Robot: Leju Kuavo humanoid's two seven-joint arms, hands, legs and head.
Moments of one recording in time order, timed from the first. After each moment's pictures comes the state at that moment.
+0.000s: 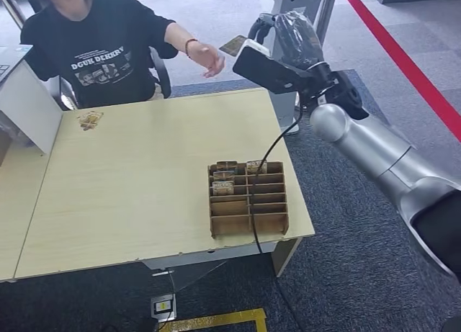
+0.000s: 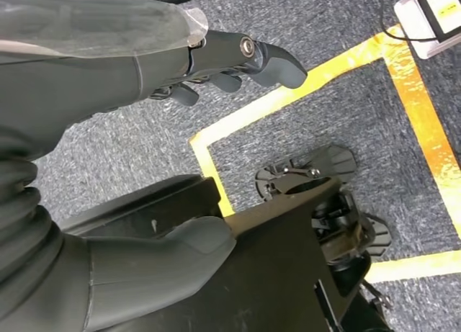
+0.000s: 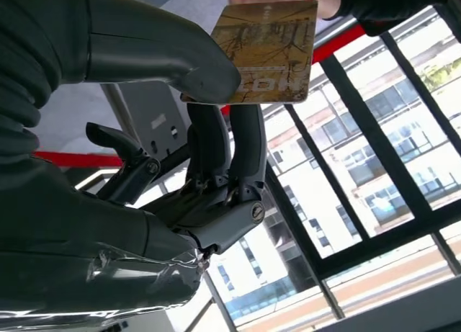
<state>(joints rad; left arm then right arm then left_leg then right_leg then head) -0.16 -0.05 -1.20 -0.21 0.81 0.40 -0.14 -1.13 -0.34 0.88 -1.09 0.44 -0.38 0.08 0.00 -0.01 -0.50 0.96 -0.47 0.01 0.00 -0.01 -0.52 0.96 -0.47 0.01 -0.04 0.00</state>
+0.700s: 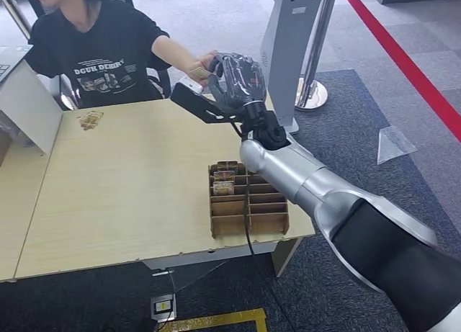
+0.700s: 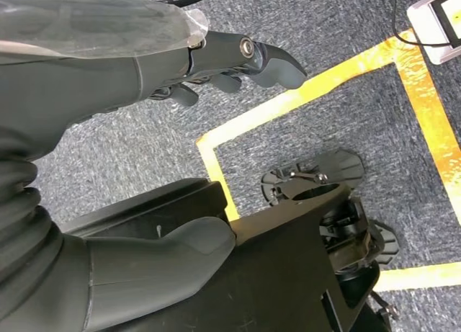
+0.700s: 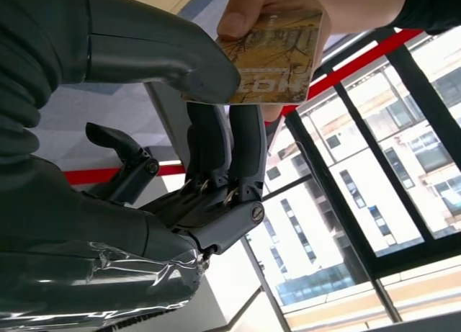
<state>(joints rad) -0.15 -0.05 -1.20 -0.21 0.82 0.42 -0.13 -1.10 0.06 0.89 -0.60 0.68 -0.66 0.17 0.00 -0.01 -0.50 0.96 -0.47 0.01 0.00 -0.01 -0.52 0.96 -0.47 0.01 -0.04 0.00</state>
